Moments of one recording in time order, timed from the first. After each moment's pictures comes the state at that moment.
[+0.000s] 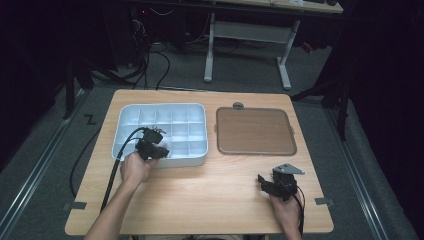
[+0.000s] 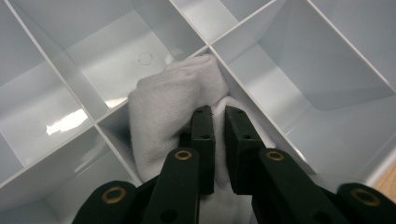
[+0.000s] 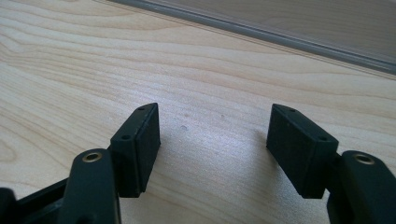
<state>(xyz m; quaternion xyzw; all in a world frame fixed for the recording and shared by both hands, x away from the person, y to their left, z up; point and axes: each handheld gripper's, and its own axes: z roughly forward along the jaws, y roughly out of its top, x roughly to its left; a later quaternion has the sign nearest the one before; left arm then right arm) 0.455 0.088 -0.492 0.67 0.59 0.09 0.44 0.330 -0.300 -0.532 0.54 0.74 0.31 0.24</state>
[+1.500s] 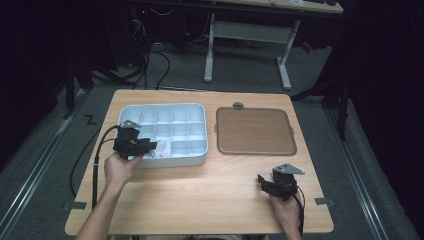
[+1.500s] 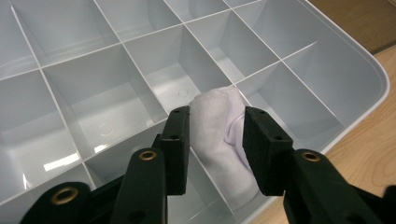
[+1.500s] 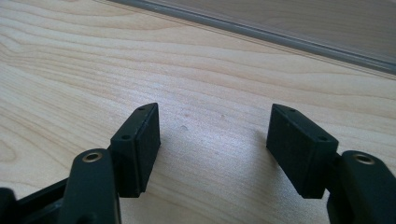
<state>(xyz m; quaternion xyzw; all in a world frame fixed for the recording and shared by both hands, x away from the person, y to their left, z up) 0.439 0.141 -0.450 0.58 0.60 0.10 0.54 0.330 -0.300 -0.532 0.54 0.74 0.31 0.24</state>
